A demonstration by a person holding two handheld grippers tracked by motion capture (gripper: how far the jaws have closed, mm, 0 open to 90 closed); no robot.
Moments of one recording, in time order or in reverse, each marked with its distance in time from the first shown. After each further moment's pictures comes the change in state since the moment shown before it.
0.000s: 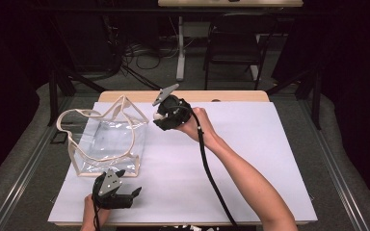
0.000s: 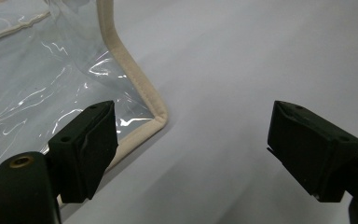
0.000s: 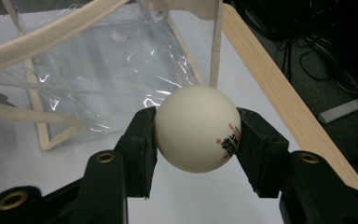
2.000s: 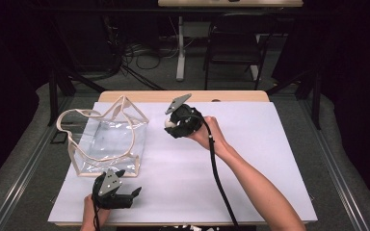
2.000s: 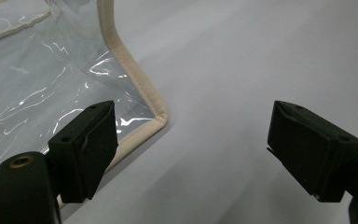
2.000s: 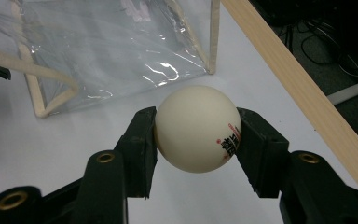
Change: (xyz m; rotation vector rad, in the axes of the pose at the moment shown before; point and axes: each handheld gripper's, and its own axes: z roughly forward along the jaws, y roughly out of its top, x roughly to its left) left arm 0.000 0.000 -0.001 0.002 0.002 0.002; right arm -0.001 -0.040 -0.004 0.023 -0.003 0.028
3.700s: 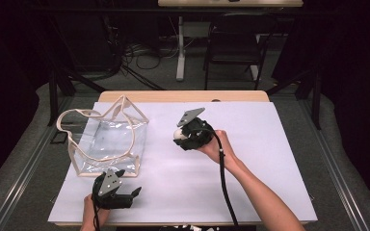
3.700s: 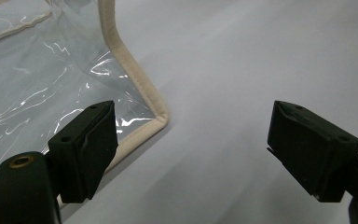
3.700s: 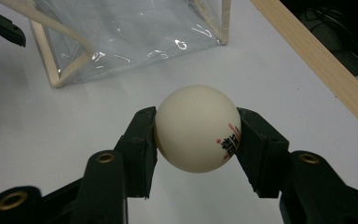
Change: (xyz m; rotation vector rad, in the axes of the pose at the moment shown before) left arm 0.000 0.000 0.000 -0.001 0.002 0.000; right arm 0.012 -0.044 -0.008 -0.005 0.020 0.052
